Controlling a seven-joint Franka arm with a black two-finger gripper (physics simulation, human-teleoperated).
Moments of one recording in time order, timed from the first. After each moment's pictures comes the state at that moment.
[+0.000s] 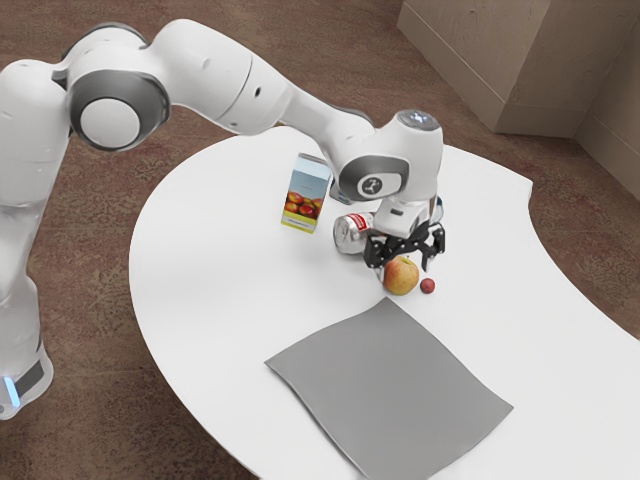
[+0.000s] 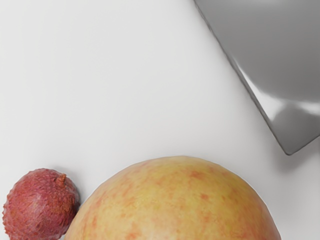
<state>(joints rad) -0.14 0.30 0.08 -1.74 -0.05 2.27 1.53</state>
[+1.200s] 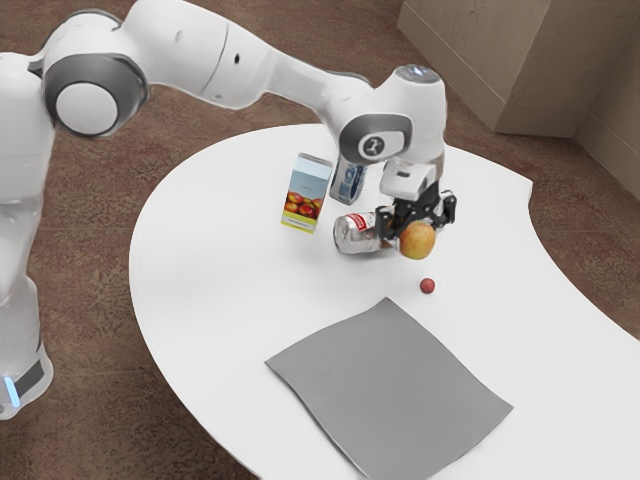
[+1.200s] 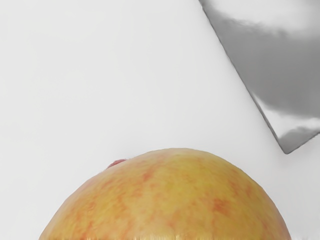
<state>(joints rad) -0.15 0.15 0.08 -1.71 -0.07 2.18 1.52</state>
